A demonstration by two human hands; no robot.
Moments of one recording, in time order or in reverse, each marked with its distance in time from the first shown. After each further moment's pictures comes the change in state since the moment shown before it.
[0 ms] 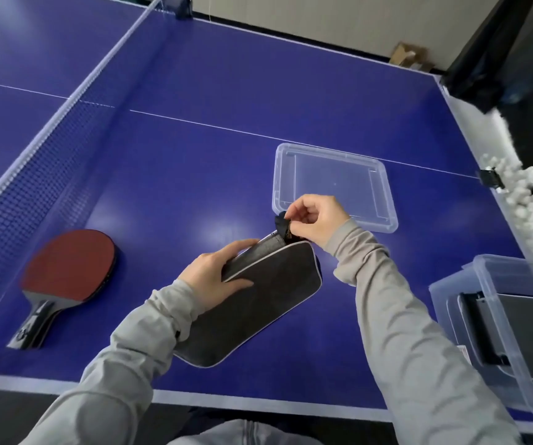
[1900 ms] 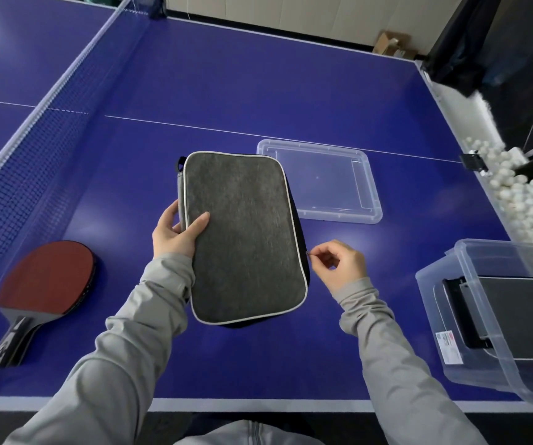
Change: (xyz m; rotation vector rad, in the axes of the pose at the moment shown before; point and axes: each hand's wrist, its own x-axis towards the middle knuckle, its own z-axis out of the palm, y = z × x) left_hand 0.049 0.015 -0.003 -0.897 0.664 -0.346; right_hand -0.057 0.101 -0.004 -0.150 0.432 -0.082
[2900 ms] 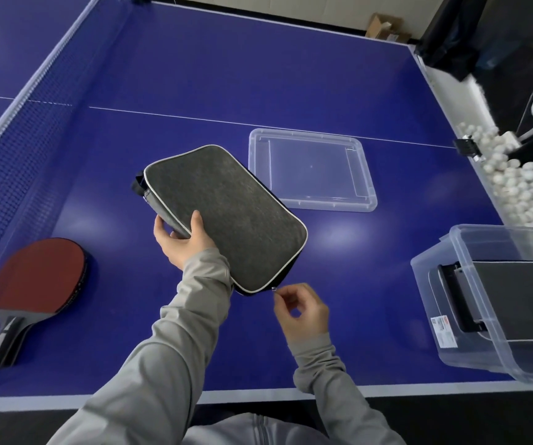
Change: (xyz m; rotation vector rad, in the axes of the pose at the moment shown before) left_hand -0.015 -0.029 0.046 -0.163 0.504 0.014; right_hand -0.089 -0.019 0.054 0.243 0.104 0.181
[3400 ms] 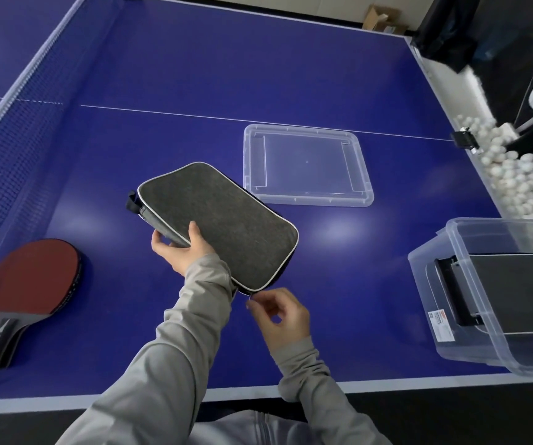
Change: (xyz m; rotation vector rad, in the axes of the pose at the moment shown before) left_hand -0.006 -0.019 -0.001 0.045 0.042 -0.053; right_hand -0.014 -0.007 0.011 0.103 -0.113 0.071
